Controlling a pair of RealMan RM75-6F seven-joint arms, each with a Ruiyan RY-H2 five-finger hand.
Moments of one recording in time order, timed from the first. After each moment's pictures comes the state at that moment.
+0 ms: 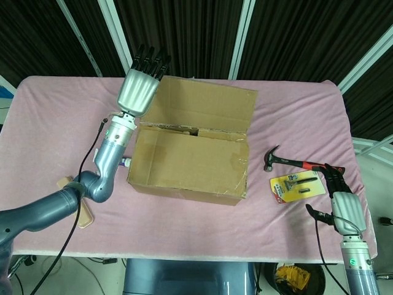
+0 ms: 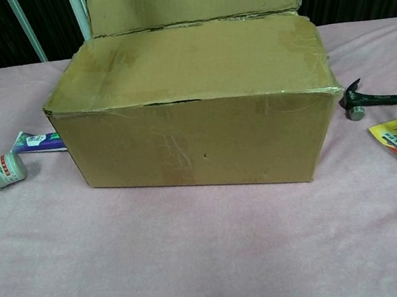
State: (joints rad) left arm -1.12 -1.58 -0.47 -1.07 1.11 0.98 0.75; right arm 0.15 -1.25 0.12 -1.64 -1.42 1.43 0.06
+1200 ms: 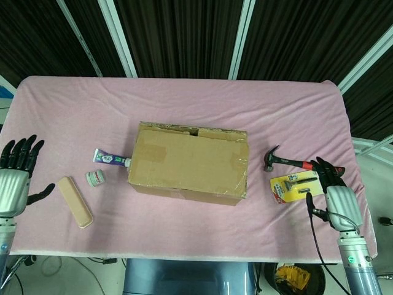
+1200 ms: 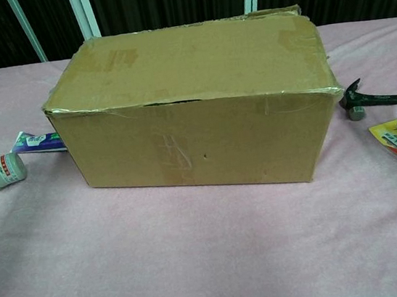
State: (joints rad) left arm -0.28 -1.11 -0.02 -1.67 1.45 1.61 0.16; right arm 0.19 -1.13 0.16 -1.84 -1.42 1.39 -0.02
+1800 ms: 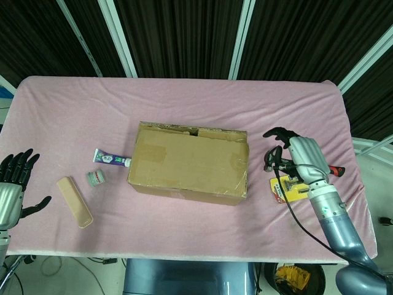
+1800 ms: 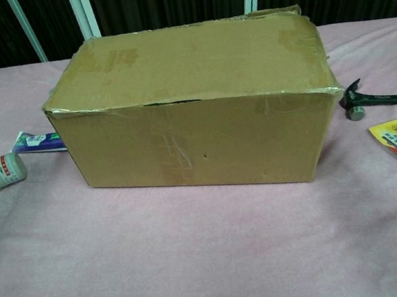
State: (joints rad) left arm -0.21 -1.15 0.00 -1.55 1.52 1.62 -0.02; right arm 0.57 -0.97 0.44 -2.08 -0.94 1.06 -0.13
